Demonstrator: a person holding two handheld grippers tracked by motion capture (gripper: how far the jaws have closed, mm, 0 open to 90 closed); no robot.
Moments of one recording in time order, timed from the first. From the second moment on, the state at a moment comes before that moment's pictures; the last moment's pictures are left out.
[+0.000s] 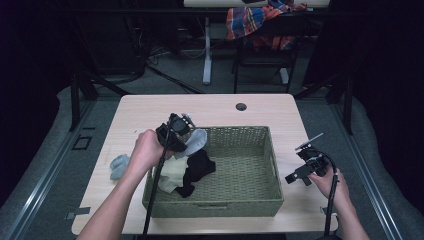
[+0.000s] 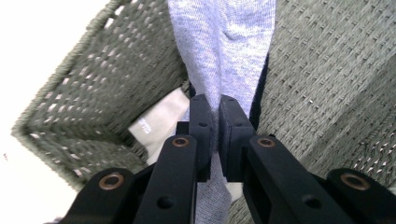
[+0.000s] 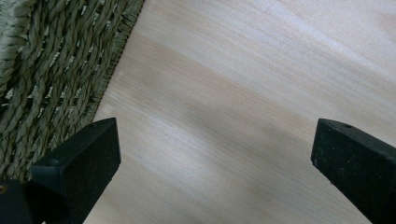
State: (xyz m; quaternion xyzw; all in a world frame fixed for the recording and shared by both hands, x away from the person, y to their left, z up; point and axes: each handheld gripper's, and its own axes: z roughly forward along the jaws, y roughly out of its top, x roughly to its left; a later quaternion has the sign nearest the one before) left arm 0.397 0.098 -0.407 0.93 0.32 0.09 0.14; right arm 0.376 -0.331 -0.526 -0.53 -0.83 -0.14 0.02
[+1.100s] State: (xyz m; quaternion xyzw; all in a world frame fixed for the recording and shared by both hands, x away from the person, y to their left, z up) left arm 0.391 0.210 -0.374 0.88 0.43 0.13 0.17; right arm 0.375 -0.330 -0.528 -0.54 -0.83 -0.15 0.02
